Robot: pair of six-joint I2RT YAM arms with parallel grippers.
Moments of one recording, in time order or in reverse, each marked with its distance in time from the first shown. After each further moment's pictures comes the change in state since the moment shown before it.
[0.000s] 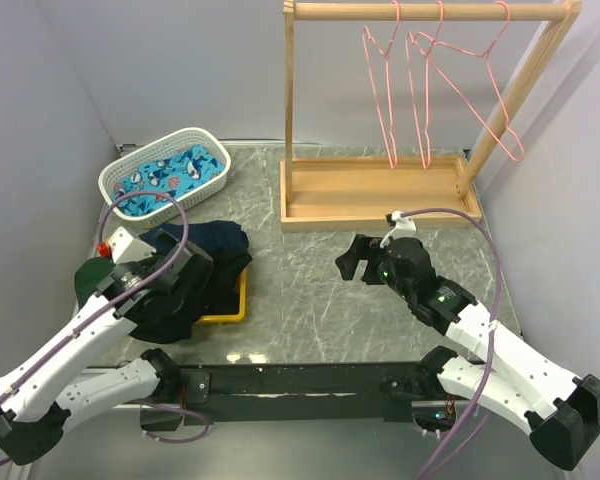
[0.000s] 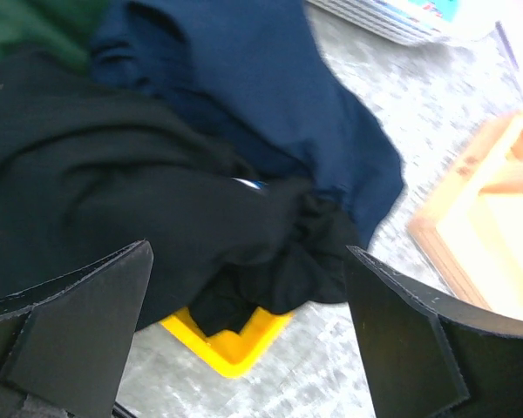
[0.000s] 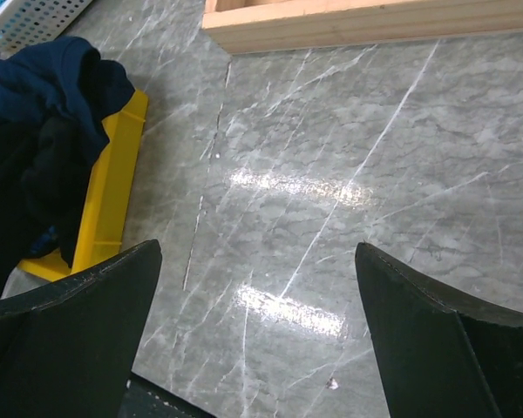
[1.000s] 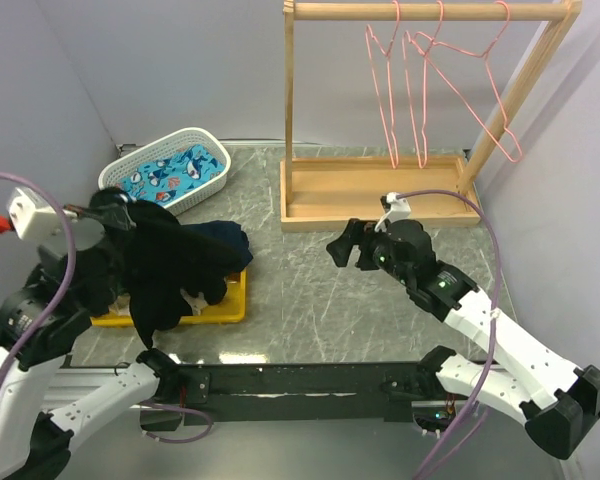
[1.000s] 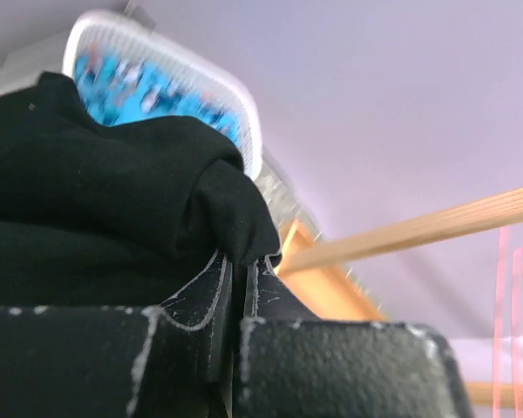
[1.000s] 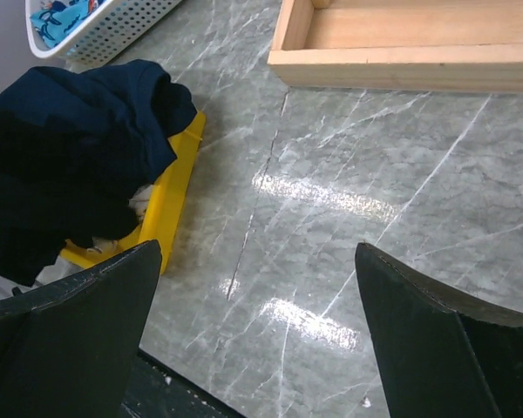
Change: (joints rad) left arm 0.175 -0.132 0.391 0.287 -0.028 0.537; right arm 0.000 0.079 0.157 -0.014 -0.076 -0.023
